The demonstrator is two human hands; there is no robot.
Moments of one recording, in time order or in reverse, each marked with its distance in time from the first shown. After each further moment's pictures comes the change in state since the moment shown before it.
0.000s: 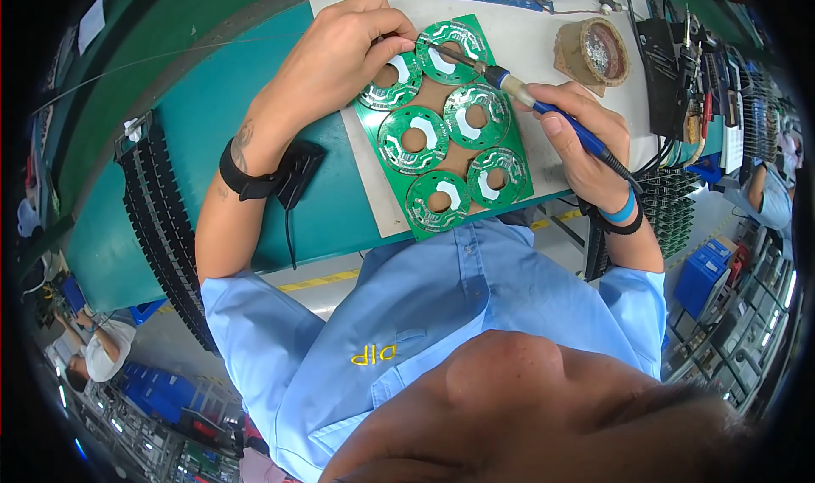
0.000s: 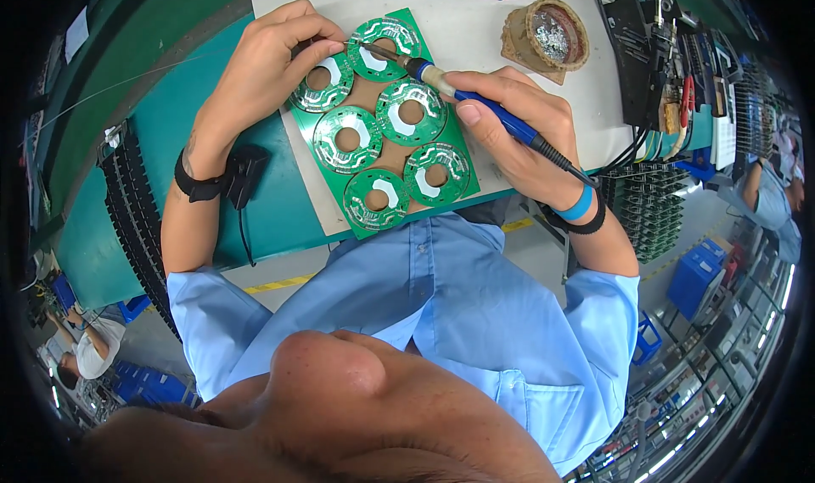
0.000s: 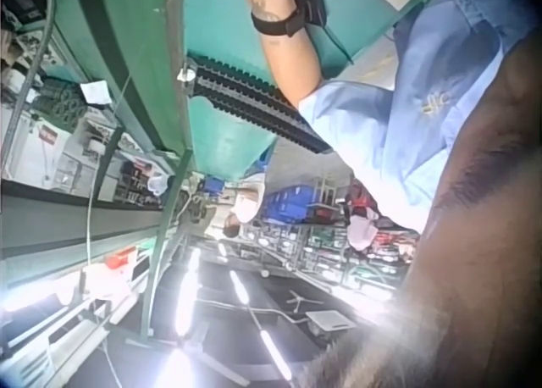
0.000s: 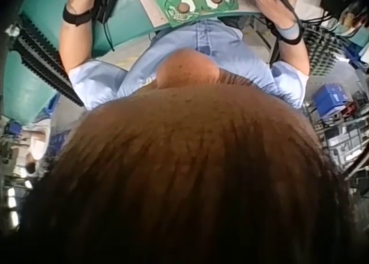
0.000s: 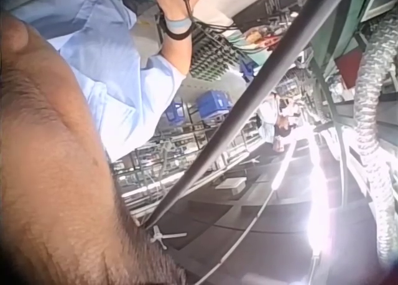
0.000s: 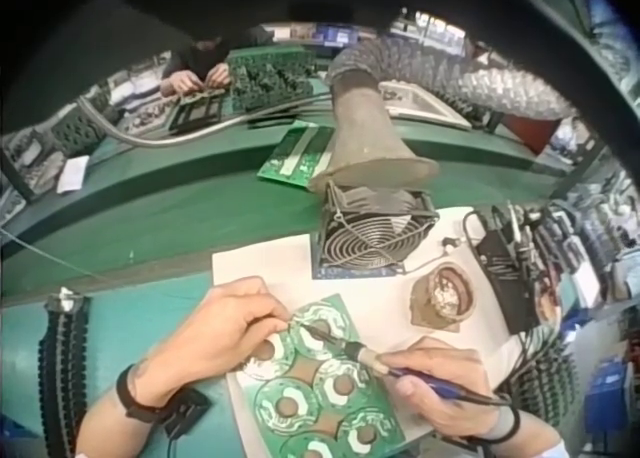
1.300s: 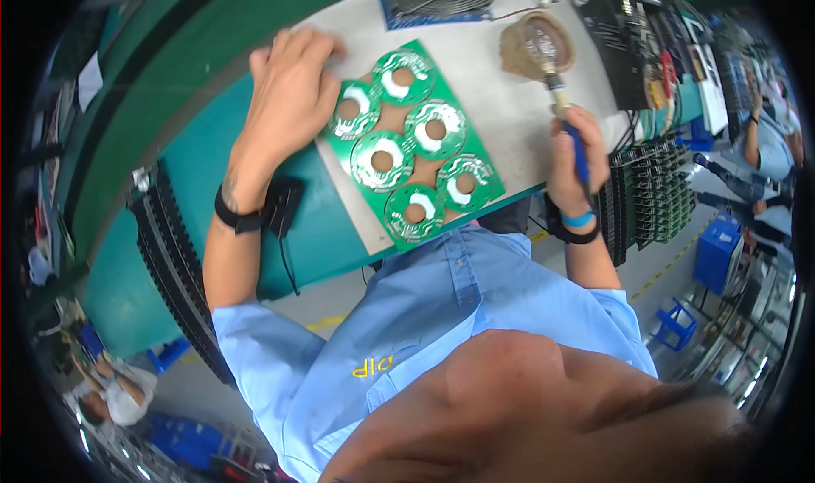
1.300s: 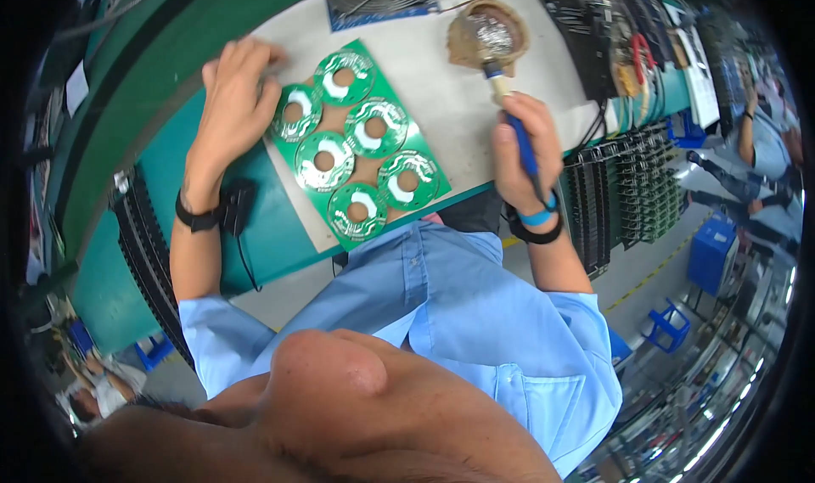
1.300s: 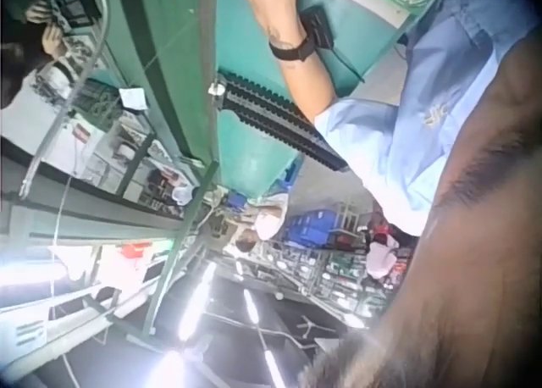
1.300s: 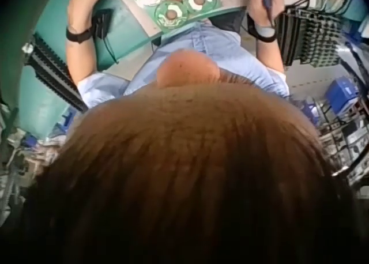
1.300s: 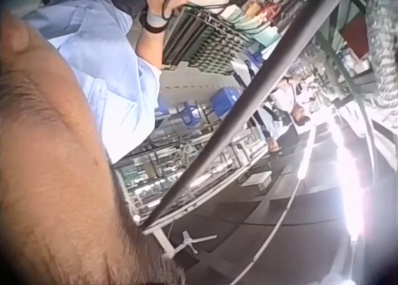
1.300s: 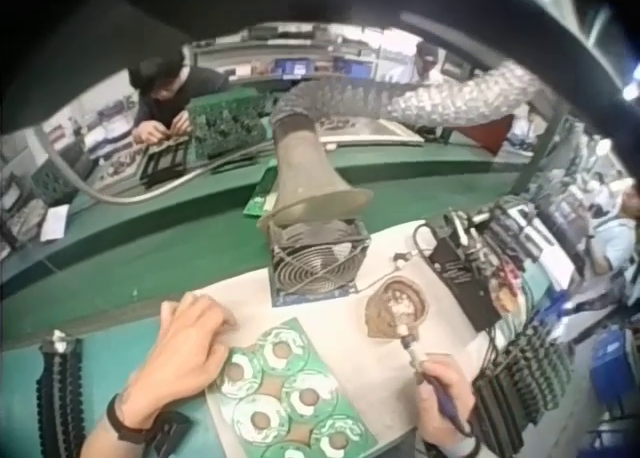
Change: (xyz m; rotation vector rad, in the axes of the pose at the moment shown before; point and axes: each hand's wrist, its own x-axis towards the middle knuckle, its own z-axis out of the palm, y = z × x) left_hand -0.003 0.008 -0.015 0.473 0.060 0.001; right_hand -0.074 0.056 0.027 -0.107 0.666 -0.097
